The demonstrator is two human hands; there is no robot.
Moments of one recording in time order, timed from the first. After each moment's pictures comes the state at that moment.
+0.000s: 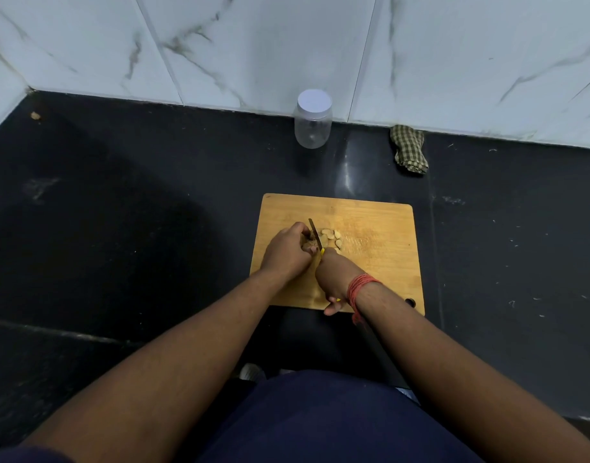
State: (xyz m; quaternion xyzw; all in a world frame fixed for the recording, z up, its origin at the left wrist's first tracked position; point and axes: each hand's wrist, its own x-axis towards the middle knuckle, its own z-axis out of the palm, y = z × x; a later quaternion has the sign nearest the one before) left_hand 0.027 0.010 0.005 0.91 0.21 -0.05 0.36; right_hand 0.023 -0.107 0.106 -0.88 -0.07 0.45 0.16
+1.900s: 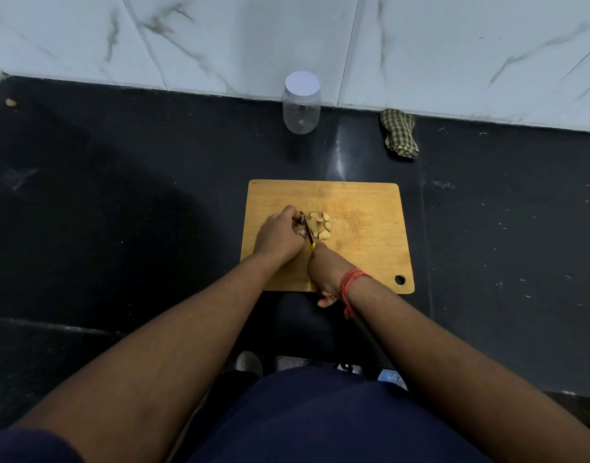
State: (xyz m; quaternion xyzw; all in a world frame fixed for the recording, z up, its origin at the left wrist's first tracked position) left_hand 0.033 0.005 0.010 0.91 0.24 -0.07 0.33; right_hand 0.047 -0.119 0.050 -0.94 -0.18 0.22 0.18
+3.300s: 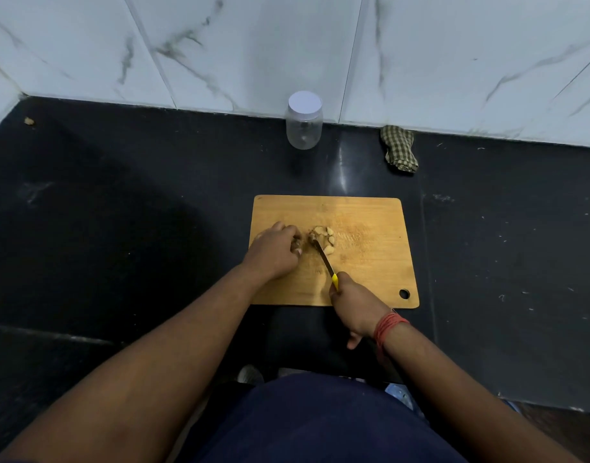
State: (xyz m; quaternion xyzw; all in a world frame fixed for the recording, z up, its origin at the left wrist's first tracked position) left_hand 0.019 0.023 0.015 0.95 0.14 -0.11 0.27; right_hand 0.014 -0.168 0.069 -0.85 -0.06 0.45 0.27
